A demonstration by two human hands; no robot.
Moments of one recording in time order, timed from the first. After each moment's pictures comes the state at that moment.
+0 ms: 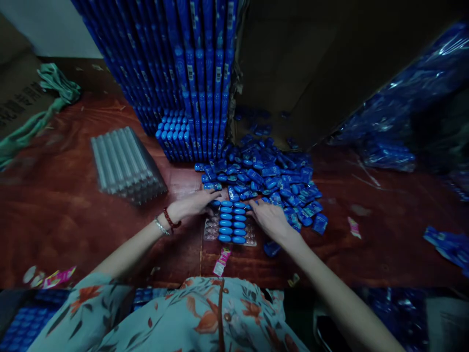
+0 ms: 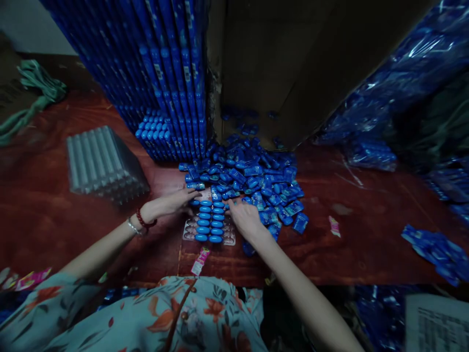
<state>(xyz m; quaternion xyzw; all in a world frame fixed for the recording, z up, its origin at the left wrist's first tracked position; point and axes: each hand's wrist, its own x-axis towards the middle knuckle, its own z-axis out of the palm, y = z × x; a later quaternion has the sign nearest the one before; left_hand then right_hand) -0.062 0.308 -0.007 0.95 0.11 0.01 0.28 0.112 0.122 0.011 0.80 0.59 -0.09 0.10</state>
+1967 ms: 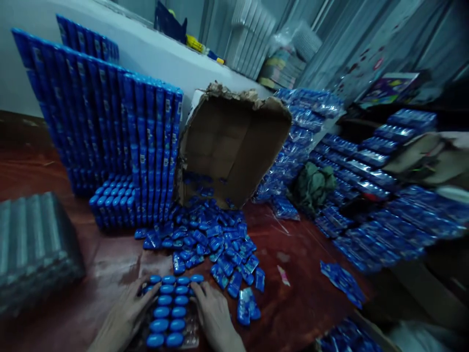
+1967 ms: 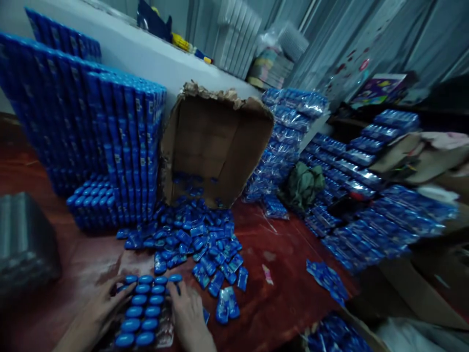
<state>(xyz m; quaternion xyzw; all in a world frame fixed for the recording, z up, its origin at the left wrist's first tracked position) -0.091 0.259 -0.117 0.92 0.17 0.32 0.16 0.094 0.079 -0.064 0.81 0.58 0.06 -0.11</state>
